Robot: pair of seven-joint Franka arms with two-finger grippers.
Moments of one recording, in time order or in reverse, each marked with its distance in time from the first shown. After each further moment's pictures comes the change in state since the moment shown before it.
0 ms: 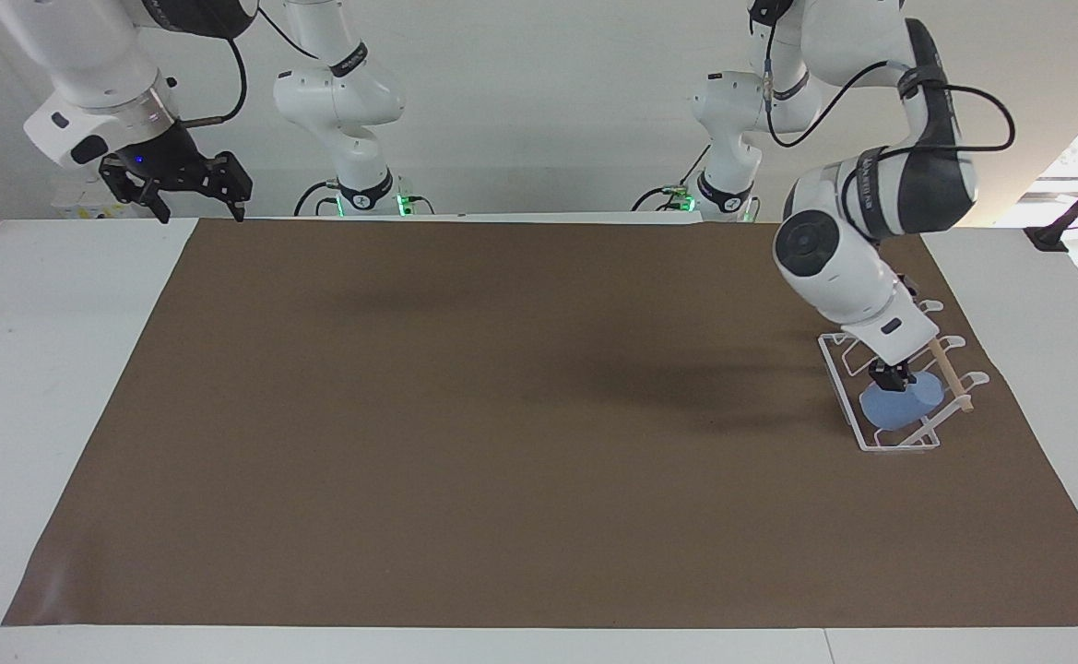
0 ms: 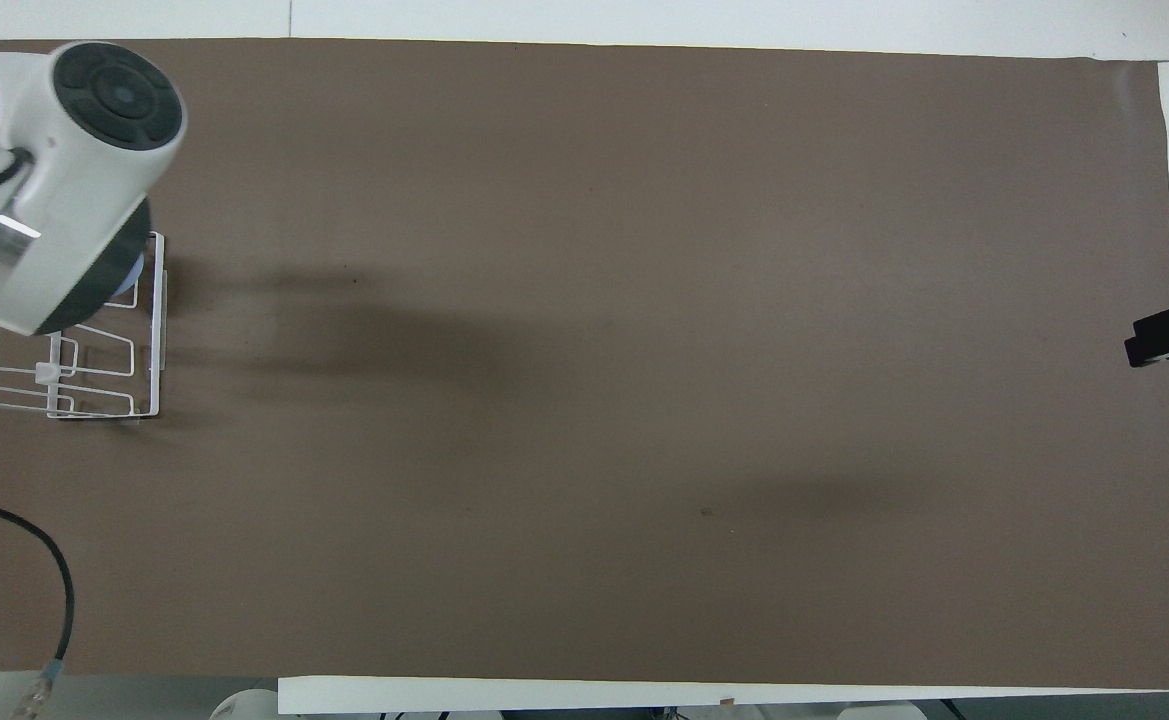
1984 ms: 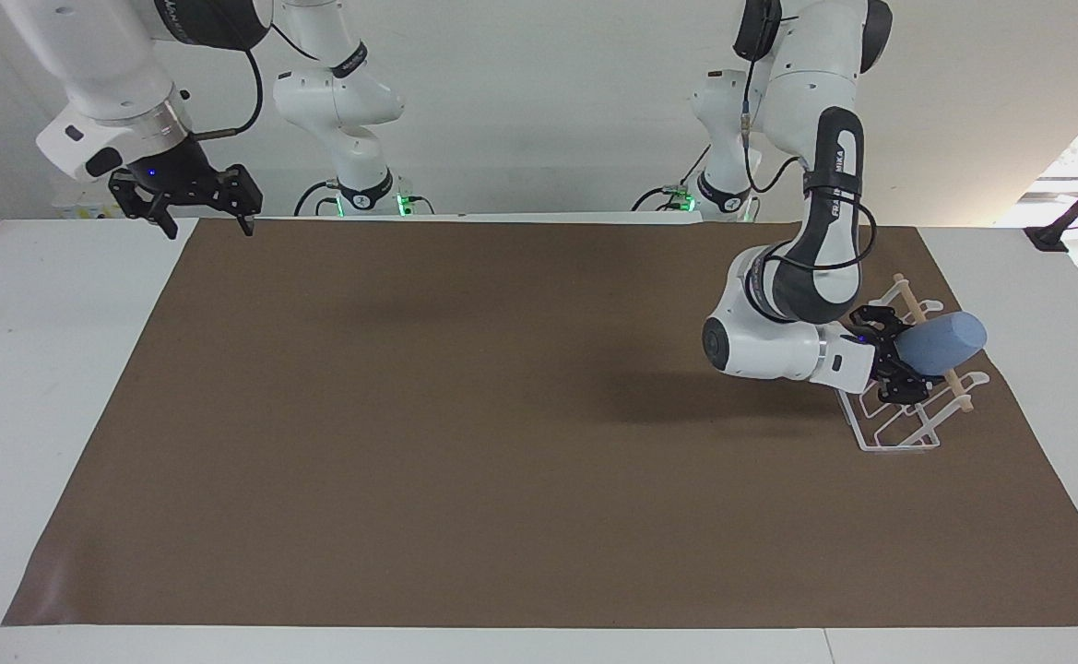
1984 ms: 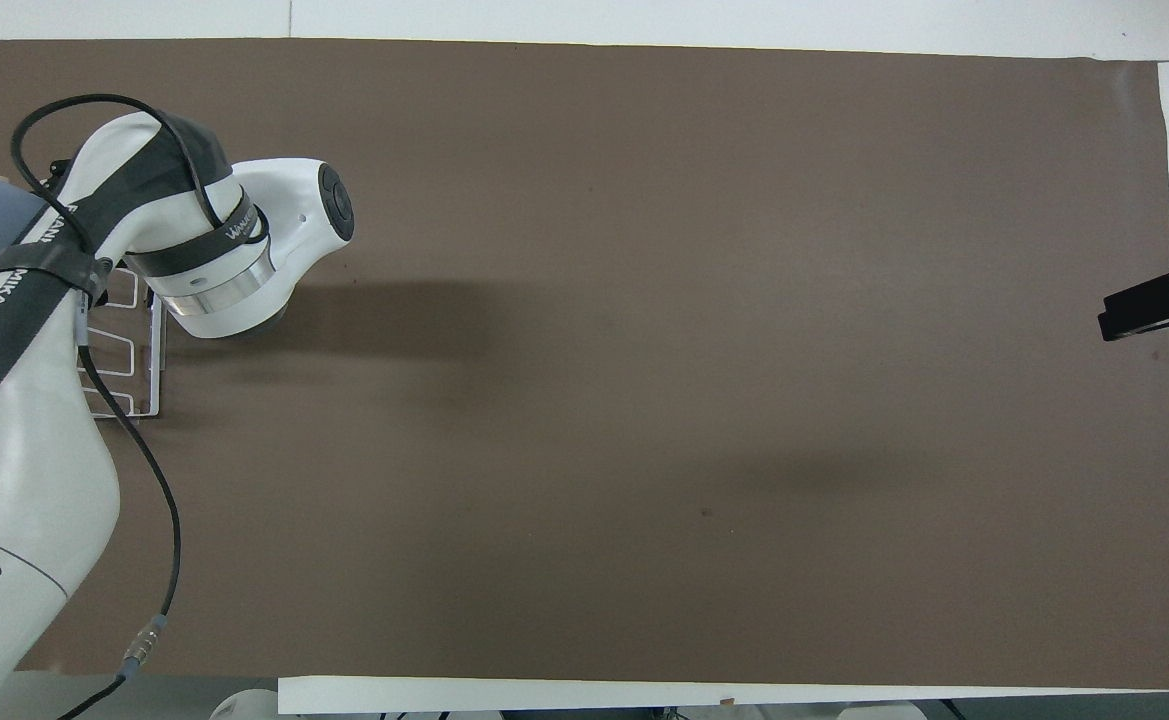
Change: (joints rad) left arm -0.137 0.261 0.024 -0.064 0.554 -0.239 -0.896; right arm 0.037 0.029 -0.005 0.016 0.000 0.048 0.000
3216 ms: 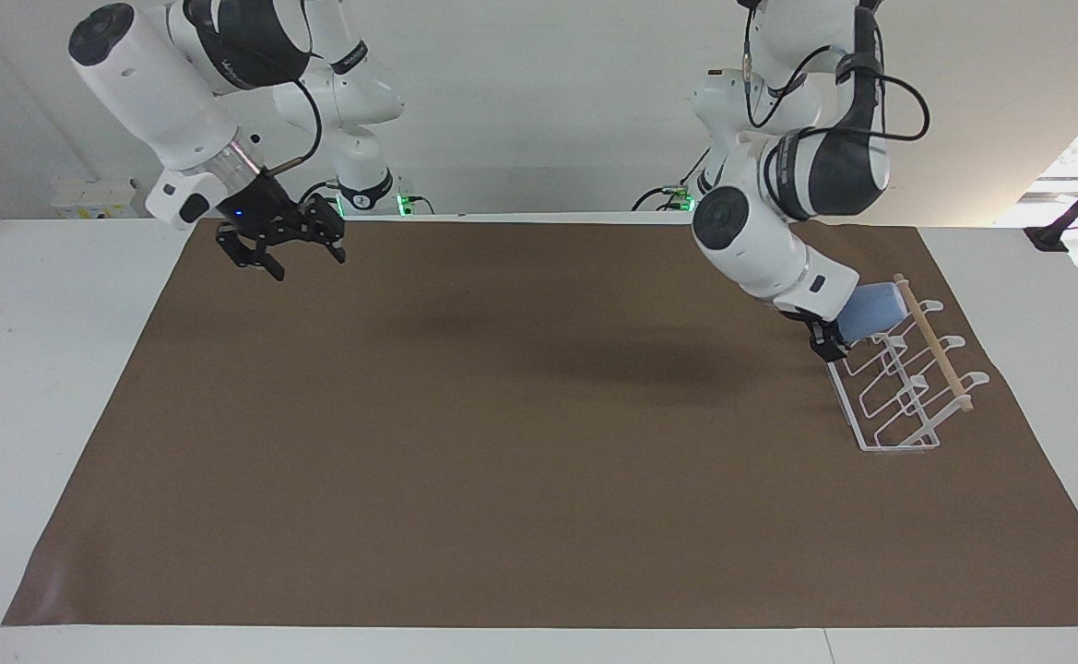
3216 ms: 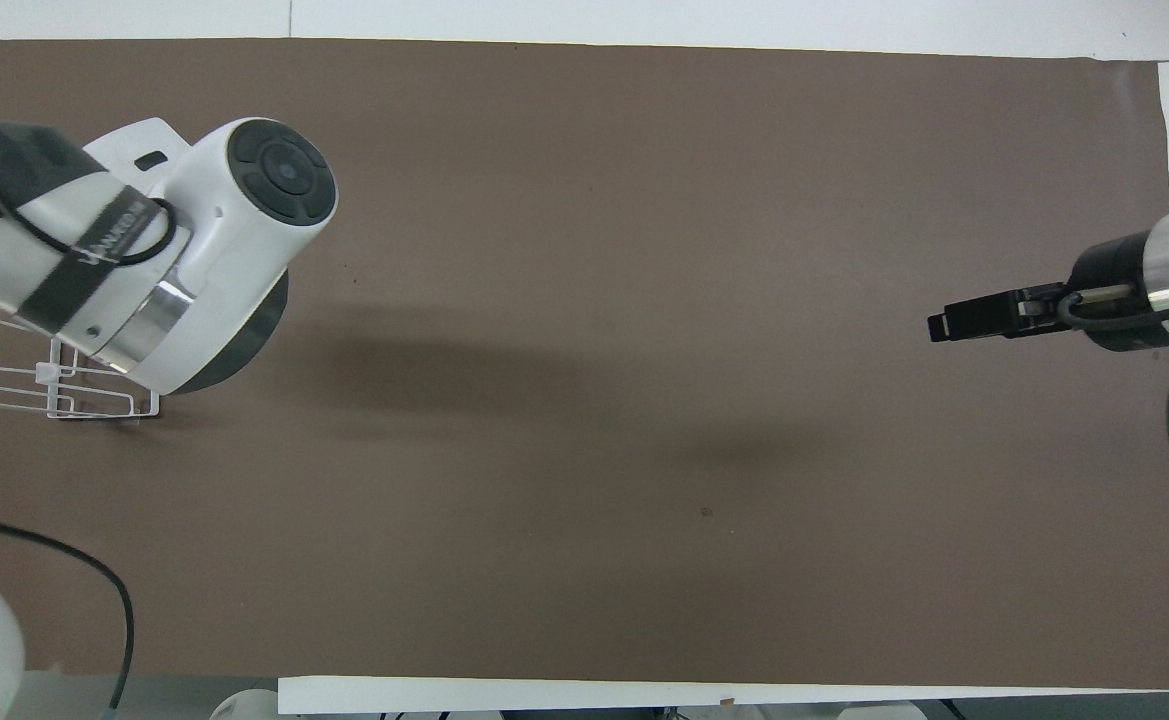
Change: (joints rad) left arm -0.065 -0.198 -0.028 -0.007 -0.410 0.094 0.129; right arm 0.031 -0.080 0.007 -0.240 0.224 0.288 -0.003
